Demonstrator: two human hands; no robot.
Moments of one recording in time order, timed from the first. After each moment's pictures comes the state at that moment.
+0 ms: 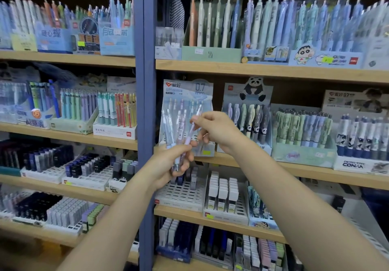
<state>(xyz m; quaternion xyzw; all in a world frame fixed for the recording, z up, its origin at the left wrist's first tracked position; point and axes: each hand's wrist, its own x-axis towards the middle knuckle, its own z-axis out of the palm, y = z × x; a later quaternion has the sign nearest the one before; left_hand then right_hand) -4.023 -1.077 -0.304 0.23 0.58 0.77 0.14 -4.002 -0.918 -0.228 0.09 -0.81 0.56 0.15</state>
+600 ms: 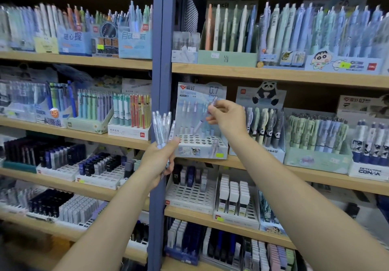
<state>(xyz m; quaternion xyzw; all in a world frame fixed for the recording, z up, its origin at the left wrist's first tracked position) -4.038 -1.120 -0.307 0.11 0.64 0.76 -0.01 -4.033 -0.935 -0.216 0.05 -0.74 0.57 0.35</state>
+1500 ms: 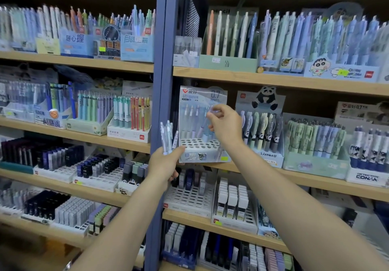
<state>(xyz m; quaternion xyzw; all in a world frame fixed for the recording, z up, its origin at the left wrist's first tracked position) -4.046 -1.100 -0.316 0.03 0.69 0.72 -0.06 -4.045 -0.936 -0.227 0.04 -0.78 0.48 0.40</state>
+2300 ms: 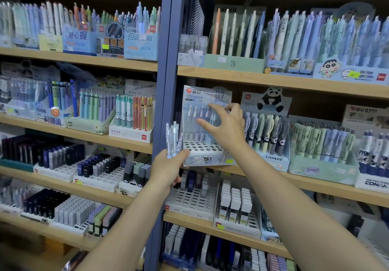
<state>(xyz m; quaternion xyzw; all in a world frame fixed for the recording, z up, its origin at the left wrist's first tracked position) -4.039 -1.102 -0.319 0.05 0.69 0.72 -0.06 -4.061 -0.926 -0.236 0.03 -0.89 0.19 0.42</state>
